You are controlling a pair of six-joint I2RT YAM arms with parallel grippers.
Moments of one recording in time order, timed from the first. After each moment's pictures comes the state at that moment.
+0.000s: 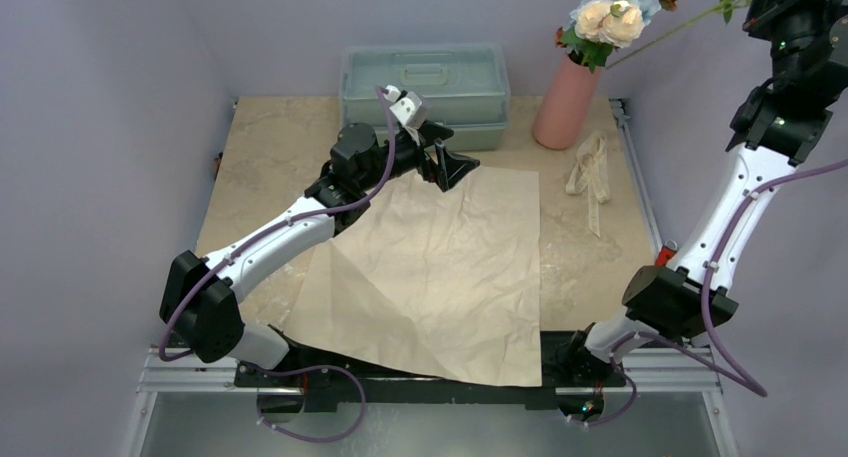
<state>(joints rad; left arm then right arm) -0.67 1.45 1.18 0.37 0.39 -0.25 -0.57 1.55 2.03 -0.10 -0.42 0.38</state>
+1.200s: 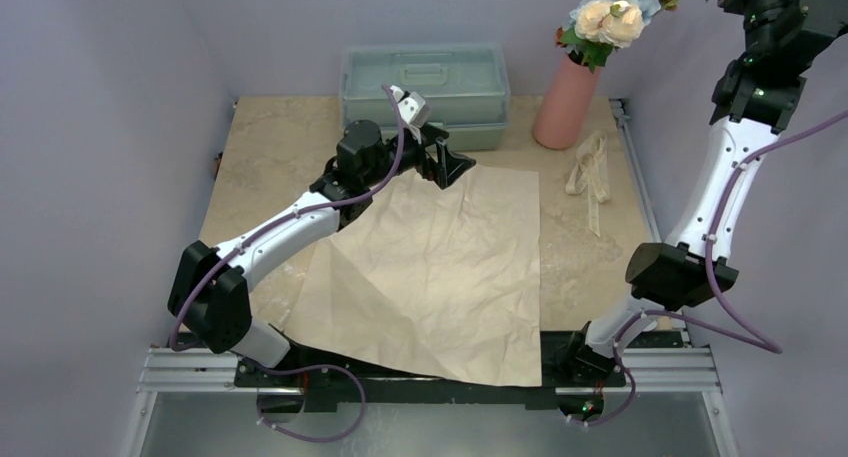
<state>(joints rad) -0.63 1.51 1.18 0.35 0.39 -0.22 -0.44 1.75 2.29 -0.13 -0.31 0.30</state>
